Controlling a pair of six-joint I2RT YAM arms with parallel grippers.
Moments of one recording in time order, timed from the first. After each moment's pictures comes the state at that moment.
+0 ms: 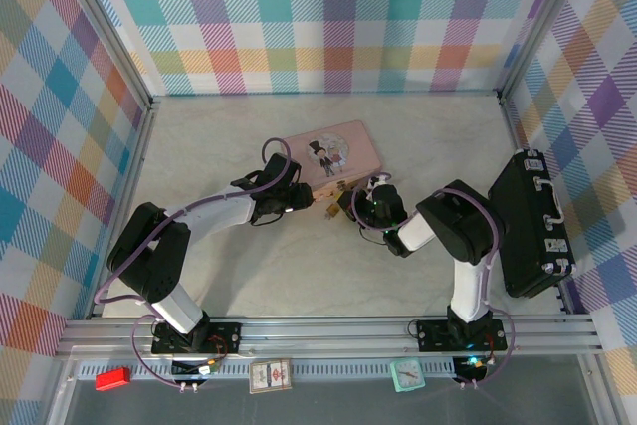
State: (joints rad) left arm -0.60 1.63 0.98 -0.29 -0.02 -0.71; right arm 0.58 1.93 0.57 0.99 -0.22 1.27
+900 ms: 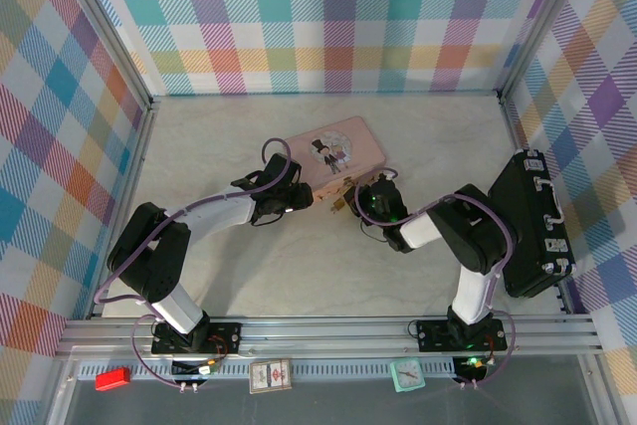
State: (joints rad) left arm -0.60 1.63 0.98 -0.29 -0.03 -0.72; right arm 0.58 1.83 0.59 0.79 -0.06 1.30
